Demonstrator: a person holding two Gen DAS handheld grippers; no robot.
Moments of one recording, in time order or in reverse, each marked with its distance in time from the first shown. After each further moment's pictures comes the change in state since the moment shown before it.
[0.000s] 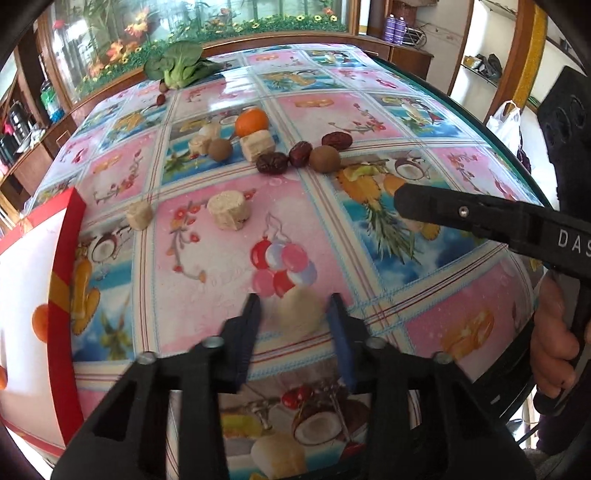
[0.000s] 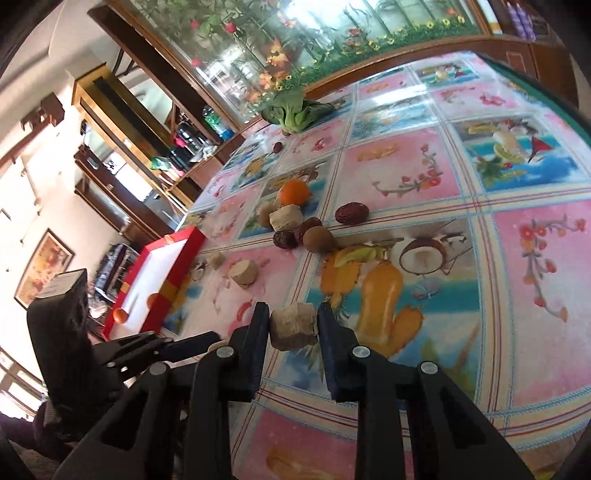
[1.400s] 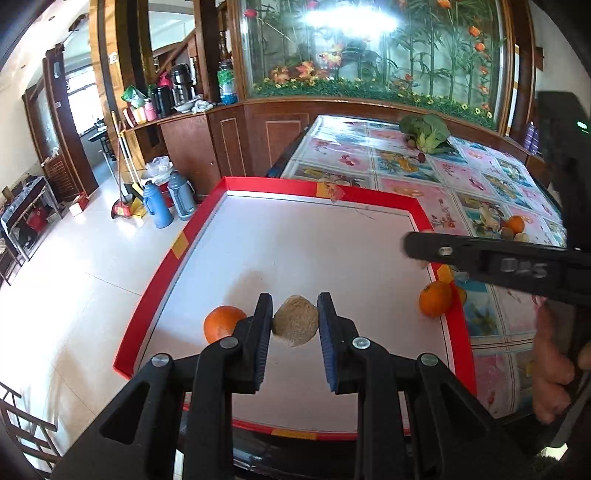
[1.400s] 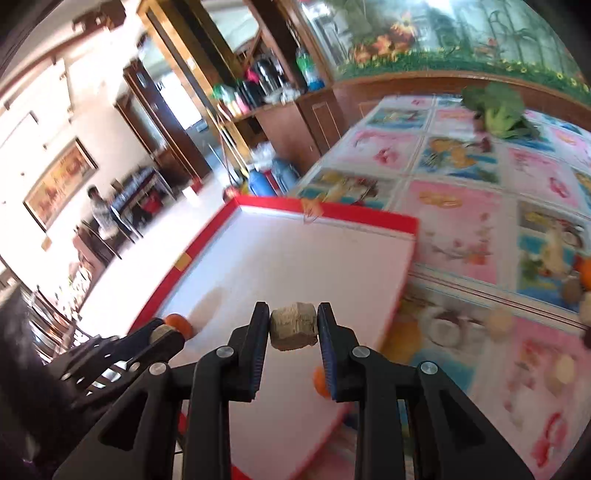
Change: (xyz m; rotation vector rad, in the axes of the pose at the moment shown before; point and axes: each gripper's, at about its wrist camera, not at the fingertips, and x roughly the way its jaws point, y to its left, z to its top) left arm -0.112 0.252 -0.103 -0.385 -0.234 0.365; right arm 0.188 0.257 0.016 -0.315 0.170 0.028
